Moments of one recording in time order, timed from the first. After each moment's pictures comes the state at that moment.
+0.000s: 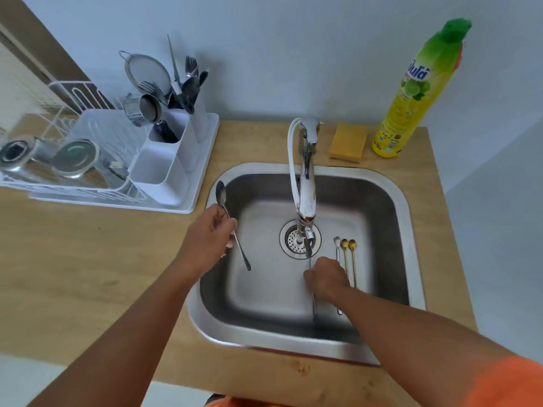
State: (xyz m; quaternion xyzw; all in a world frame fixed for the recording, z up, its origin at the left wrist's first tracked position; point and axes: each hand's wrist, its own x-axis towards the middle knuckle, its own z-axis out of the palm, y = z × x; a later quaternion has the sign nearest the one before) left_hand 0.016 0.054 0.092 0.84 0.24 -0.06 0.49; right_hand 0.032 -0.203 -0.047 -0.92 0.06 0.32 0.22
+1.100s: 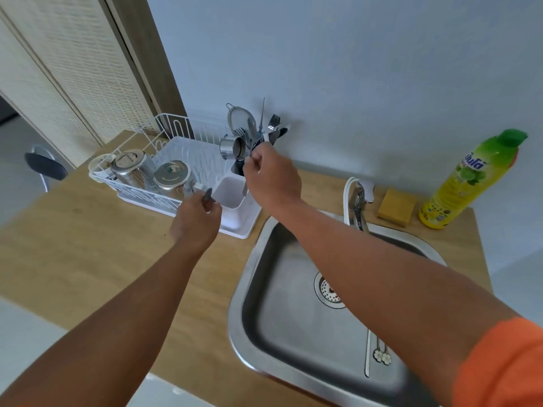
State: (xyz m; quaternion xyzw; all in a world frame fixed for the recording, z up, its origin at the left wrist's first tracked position) left_hand 0.032 0.172 0.140 0.88 0.36 0.17 0.27; right_hand 0.130 0.033 0.207 -0.87 -0.21 -0.07 0.44
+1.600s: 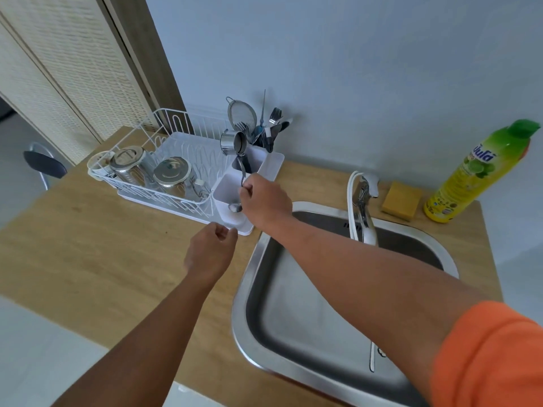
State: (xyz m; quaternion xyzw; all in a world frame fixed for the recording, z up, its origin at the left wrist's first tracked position) left_hand -0.002 0.140 0.103 0.86 0.38 0.09 0.34; right_hand 0.119 0.044 0.150 -0.90 -0.22 0.05 0.37
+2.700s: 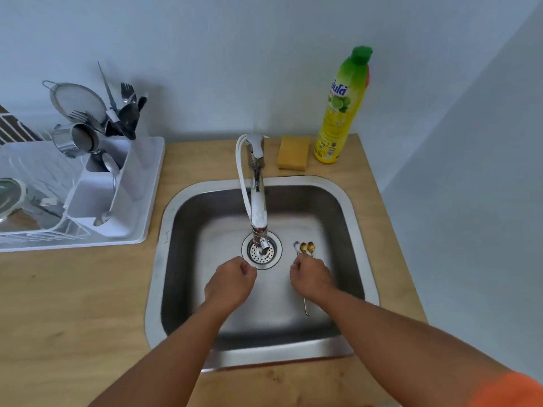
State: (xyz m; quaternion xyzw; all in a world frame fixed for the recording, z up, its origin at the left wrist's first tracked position) left_hand 0.014 -0.041 0.002 0.92 0.16 -0.19 0.29; right_hand 0.026 -0.238 -0.003 -0.93 0.12 0.23 0.27
